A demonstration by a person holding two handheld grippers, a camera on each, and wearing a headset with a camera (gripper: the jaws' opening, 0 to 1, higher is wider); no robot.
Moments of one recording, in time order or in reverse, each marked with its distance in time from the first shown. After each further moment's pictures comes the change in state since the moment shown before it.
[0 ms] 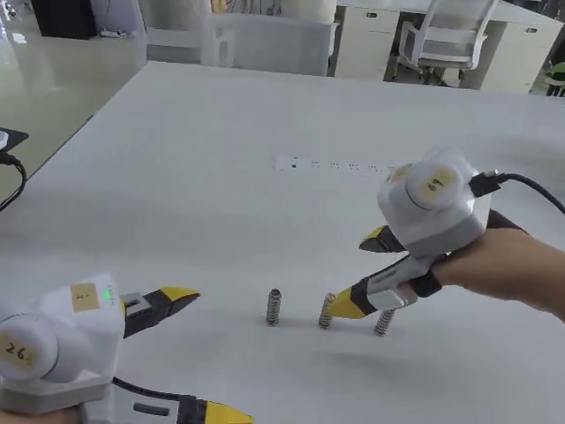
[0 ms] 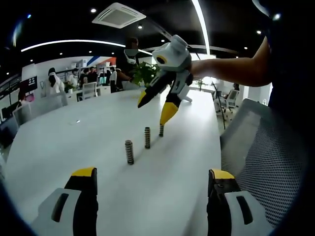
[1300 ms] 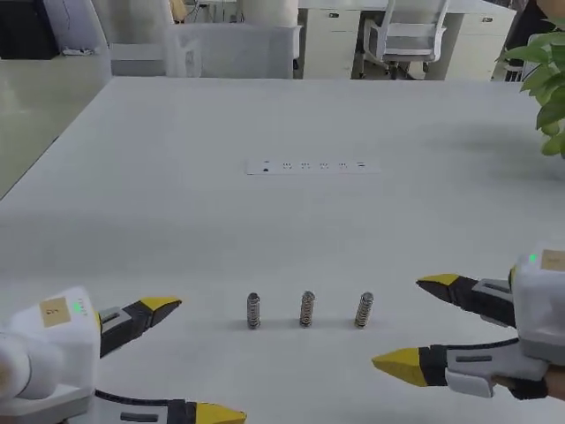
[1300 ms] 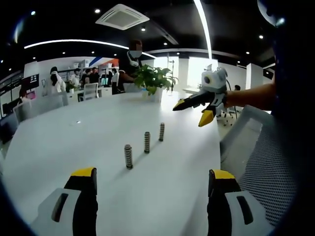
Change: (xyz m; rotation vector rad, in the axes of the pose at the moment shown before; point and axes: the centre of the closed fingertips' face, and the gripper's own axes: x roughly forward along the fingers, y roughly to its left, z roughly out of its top) left arm 0.007 -0.002 0.007 -0.035 -0.027 0.002; right arm -0.062 0.030 -0.072 0.199 -0.381 -0.109
